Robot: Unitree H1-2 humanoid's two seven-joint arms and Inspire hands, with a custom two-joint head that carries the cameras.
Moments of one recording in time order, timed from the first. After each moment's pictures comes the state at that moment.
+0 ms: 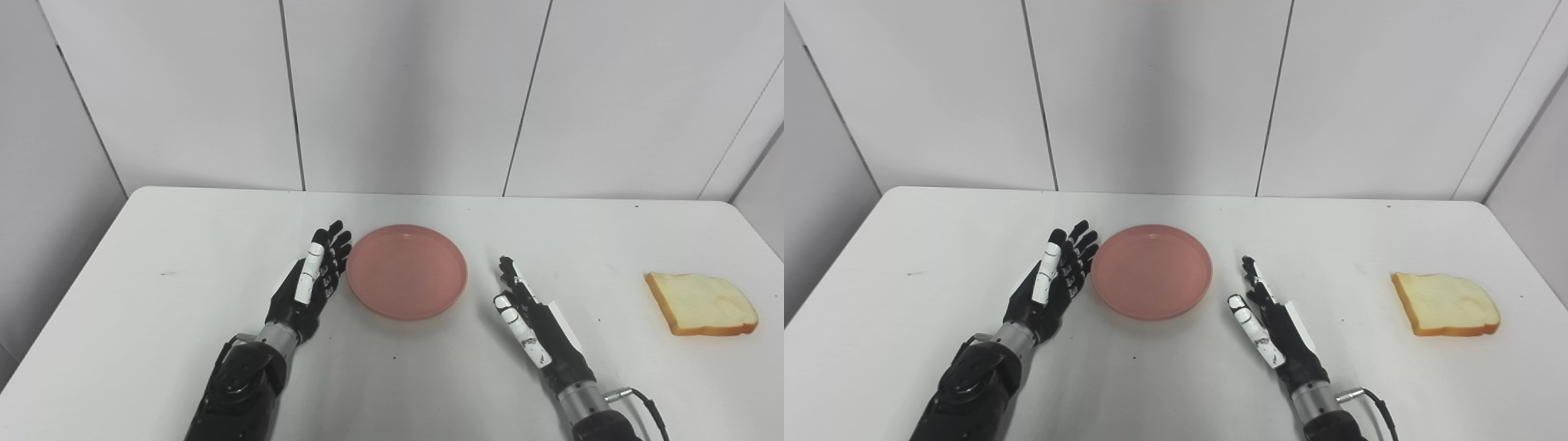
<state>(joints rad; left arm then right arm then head) -0.41 0.03 -0.09 0.35 -0.22 0.10 -0.21 -0.14 -0.18 0.07 0.03 -0.13 -0.07 0.12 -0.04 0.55</state>
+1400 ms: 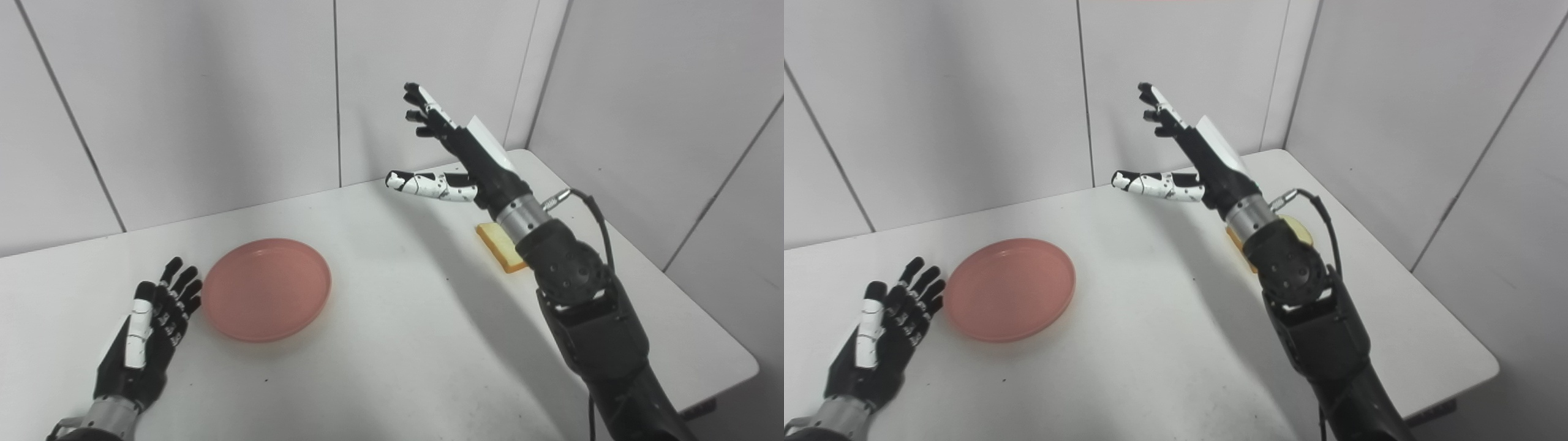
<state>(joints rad) -0.43 0.10 -0.06 0.46 -0.24 -0.01 -0.37 -0.41 -0.54 -0.09 -0.38 -0.15 0.39 0.29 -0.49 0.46</state>
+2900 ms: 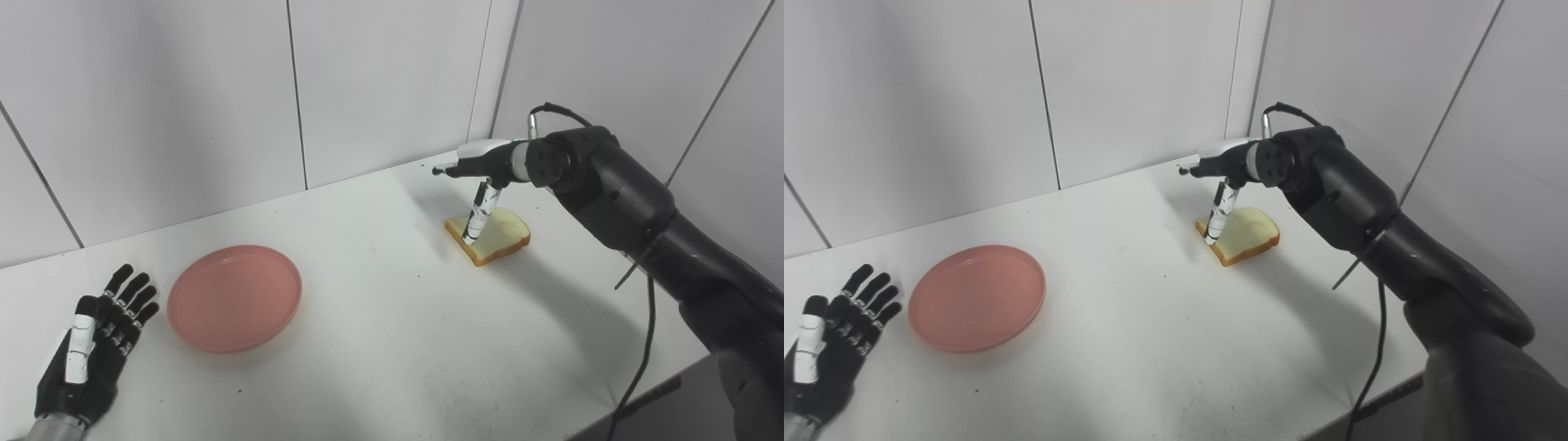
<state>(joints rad) -0.48 0.12 0.01 0.58 -0.31 -0.06 -0.46 -0.65 -0.98 0.28 -0.07 -0.67 0.45 1.04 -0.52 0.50</state>
